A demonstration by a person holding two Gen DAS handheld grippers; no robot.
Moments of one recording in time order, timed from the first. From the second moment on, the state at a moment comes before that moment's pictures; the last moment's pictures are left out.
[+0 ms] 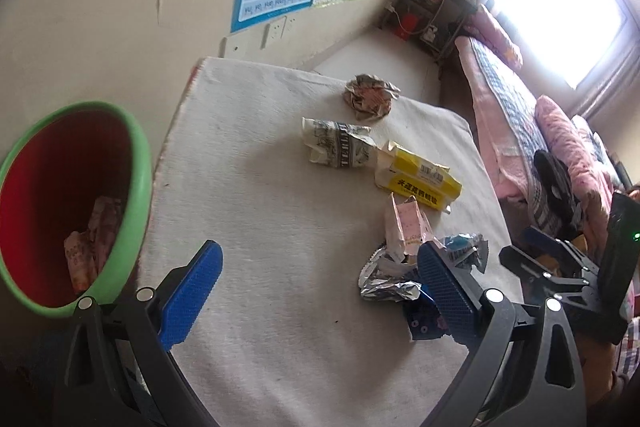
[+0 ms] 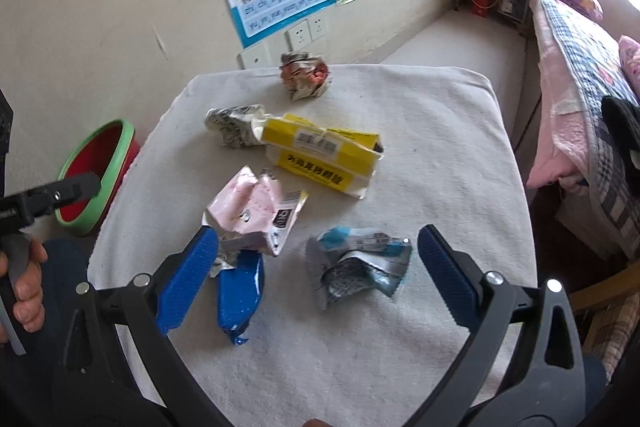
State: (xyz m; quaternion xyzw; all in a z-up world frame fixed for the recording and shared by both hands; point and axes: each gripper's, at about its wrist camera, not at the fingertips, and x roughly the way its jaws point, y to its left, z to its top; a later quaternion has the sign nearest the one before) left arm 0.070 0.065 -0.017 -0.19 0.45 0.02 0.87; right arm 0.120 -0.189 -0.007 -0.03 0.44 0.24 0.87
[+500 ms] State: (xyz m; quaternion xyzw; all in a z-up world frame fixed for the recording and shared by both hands) left arm 0.084 0.056 0.005 -0.17 0.46 0.01 0.87; right arm 0.129 -0.184 0.000 -0.02 0.44 0.24 0.86
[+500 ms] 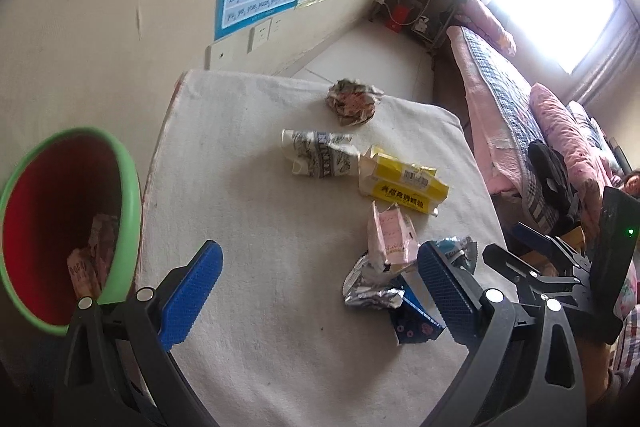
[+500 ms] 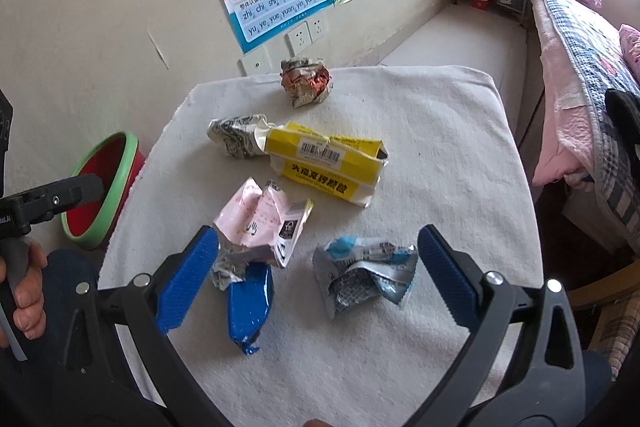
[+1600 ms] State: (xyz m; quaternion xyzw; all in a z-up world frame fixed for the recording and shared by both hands) left arm 0.237 0.049 -0.074 -0.18 0.53 -0.01 0.83; right arm 0.253 -0.161 0.012 -0.04 0.44 0.23 0.87
